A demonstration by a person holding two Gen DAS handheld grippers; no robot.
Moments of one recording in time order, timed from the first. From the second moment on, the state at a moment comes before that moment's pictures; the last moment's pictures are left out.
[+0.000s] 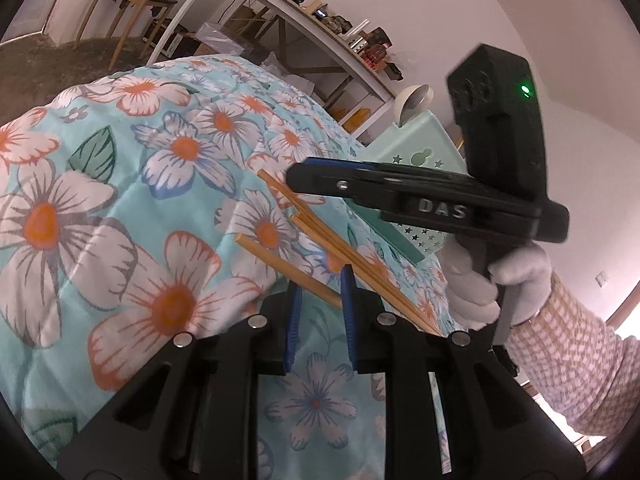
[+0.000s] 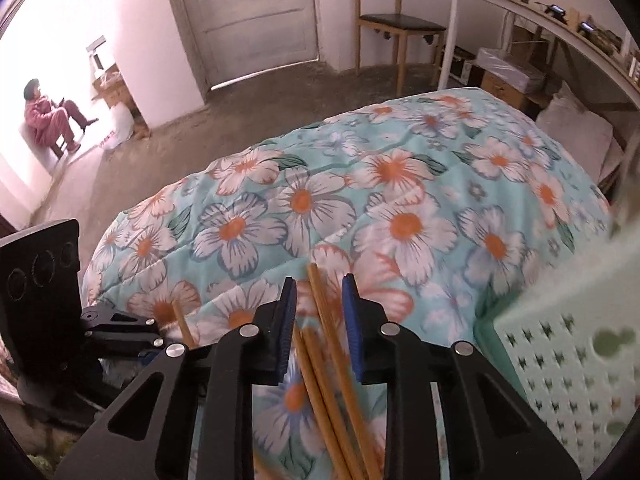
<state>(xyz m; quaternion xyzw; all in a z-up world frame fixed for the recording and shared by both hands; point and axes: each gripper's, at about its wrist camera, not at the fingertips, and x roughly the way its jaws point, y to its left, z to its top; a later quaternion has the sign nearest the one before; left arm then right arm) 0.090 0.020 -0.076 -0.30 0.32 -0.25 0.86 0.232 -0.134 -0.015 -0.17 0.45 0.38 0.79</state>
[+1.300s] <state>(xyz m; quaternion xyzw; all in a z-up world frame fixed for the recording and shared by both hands) 0.083 0.003 -0.031 -0.26 0.31 -0.20 0.89 0.110 -0.334 0.089 0.04 0.20 0.15 0.97</state>
